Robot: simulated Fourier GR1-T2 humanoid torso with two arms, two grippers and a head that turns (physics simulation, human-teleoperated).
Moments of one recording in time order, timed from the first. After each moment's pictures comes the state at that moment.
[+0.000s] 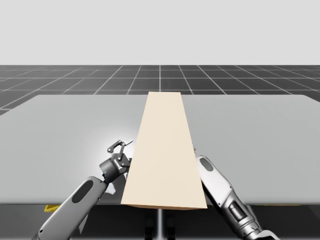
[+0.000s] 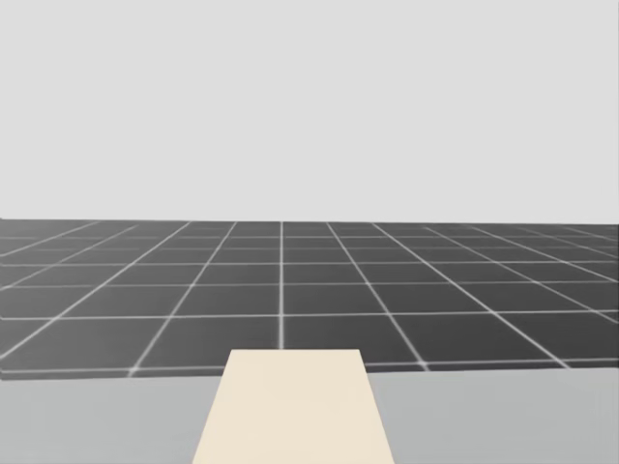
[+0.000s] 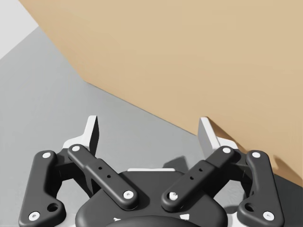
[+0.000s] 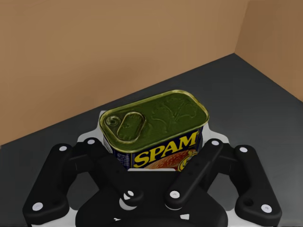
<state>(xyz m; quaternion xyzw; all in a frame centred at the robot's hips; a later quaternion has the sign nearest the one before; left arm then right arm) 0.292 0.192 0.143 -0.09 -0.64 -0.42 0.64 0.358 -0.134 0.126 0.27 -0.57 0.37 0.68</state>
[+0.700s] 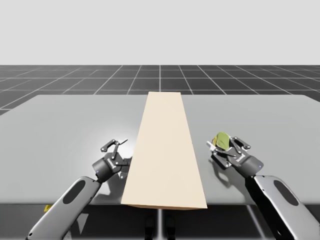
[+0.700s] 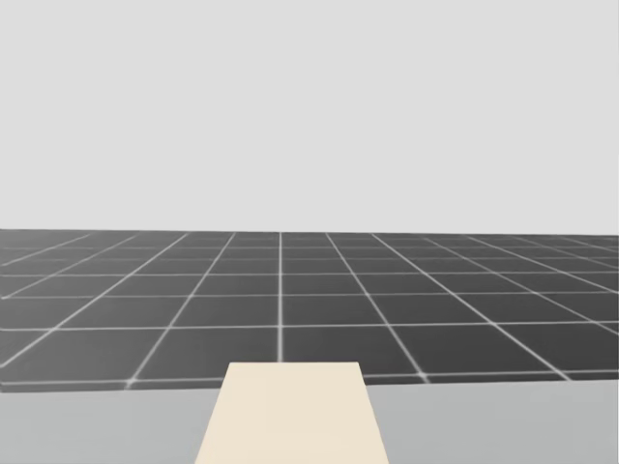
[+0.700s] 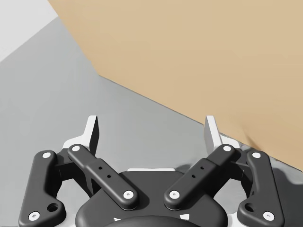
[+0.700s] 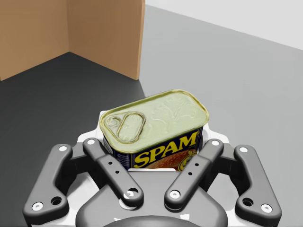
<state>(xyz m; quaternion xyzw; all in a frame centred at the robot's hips) 0.292 0.212 0.149 -0.10 -0.64 -0.40 0.64 0.294 -0.308 0.169 0.15 -0.68 0.22 0.68</state>
